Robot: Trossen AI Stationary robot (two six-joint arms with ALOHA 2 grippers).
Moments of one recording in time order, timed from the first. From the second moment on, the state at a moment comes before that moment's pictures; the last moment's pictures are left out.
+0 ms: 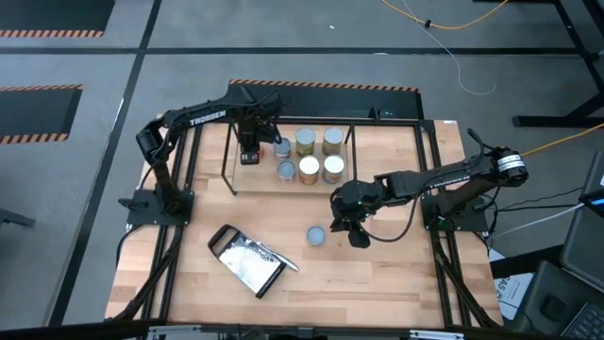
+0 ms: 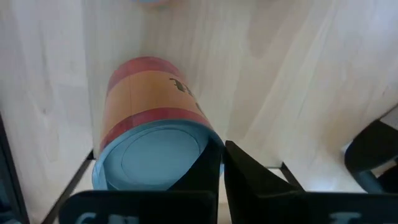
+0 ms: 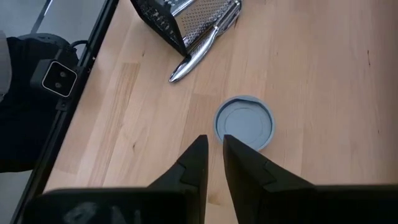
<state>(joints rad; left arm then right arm) 0.61 1.79 1.56 -1.37 0.09 0.45 0.14 1.45 0.98 -0.35 -0.25 0.10</state>
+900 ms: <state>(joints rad) 0.62 1.79 1.56 -1.33 0.09 0.45 0.14 1.45 0.98 -0.36 -0.25 0.10</state>
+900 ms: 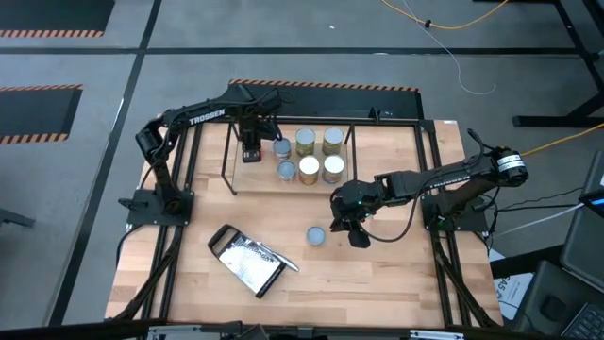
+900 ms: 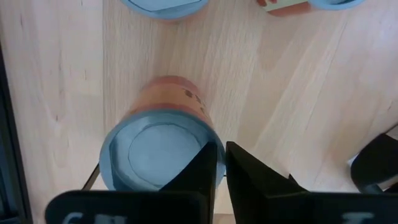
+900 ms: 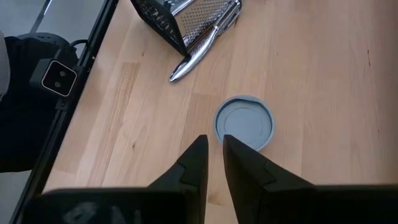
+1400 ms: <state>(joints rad) 0.62 1.79 1.56 -1.29 0.09 0.45 0.14 1.45 0.98 -0.36 -0.25 0.10</state>
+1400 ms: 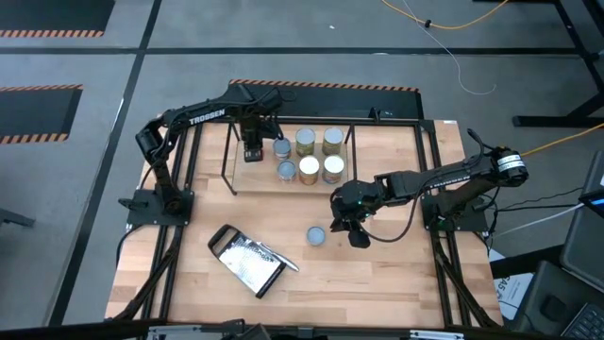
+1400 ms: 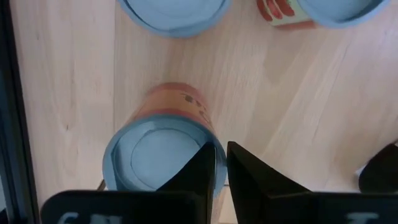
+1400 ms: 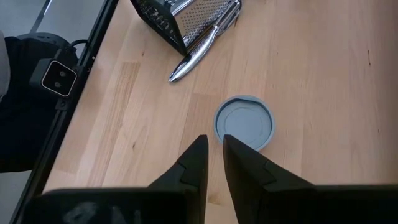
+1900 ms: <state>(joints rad) 0.62 1.79 1.58 -1.32 0.09 0.40 0.14 1.45 0.98 -0.36 -0.25 0.10</state>
